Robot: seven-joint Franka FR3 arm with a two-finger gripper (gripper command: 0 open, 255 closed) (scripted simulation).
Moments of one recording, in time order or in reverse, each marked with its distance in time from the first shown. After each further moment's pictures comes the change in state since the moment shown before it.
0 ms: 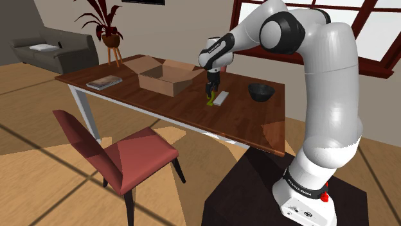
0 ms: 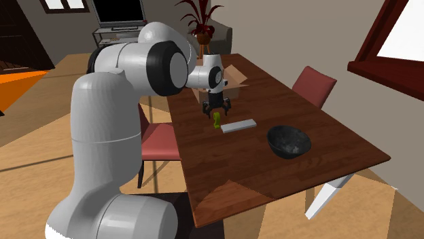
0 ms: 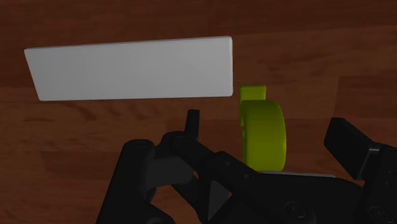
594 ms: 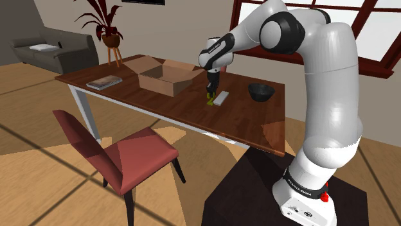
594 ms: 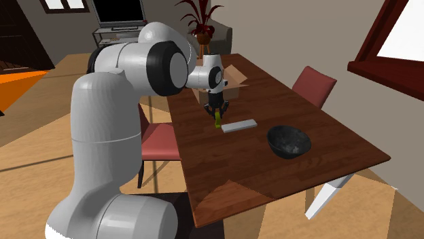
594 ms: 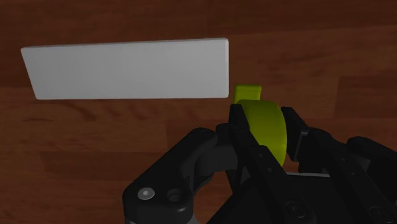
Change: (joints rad) arm 0.000 0.000 0.000 -0.001 0.000 0.003 0.000
